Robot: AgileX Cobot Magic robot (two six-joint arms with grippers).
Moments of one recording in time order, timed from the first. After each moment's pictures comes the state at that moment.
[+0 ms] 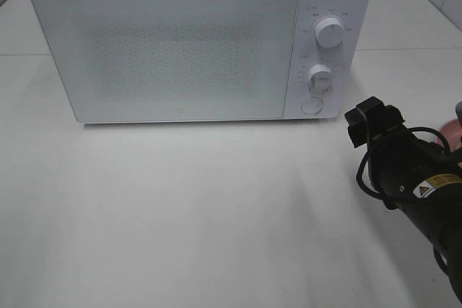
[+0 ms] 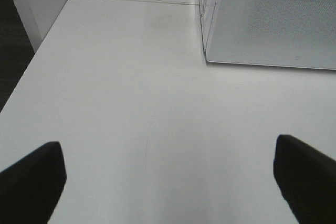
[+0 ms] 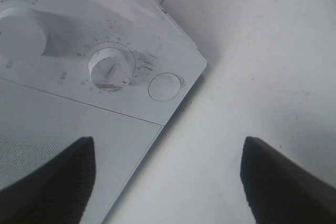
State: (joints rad) left arm 0.02 0.00 -0.50 -0.05 1.04 -0.03; right arm 0.74 1.70 -0.22 0.77 -1.16 0.90
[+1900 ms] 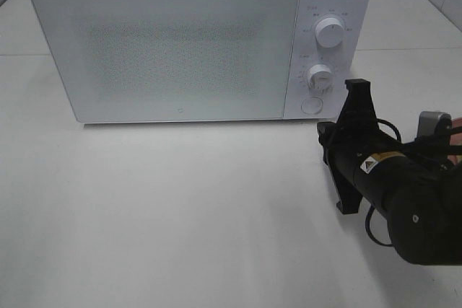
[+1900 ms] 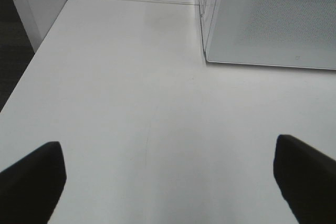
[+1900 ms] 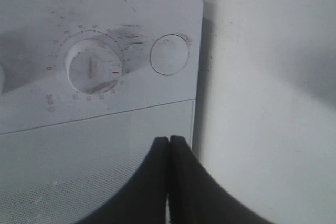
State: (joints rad) left arm 0.02 0.00 -0.50 -0.05 1.04 -0.03; right arm 0.68 1.85 -0.41 0.66 -1.08 1.41
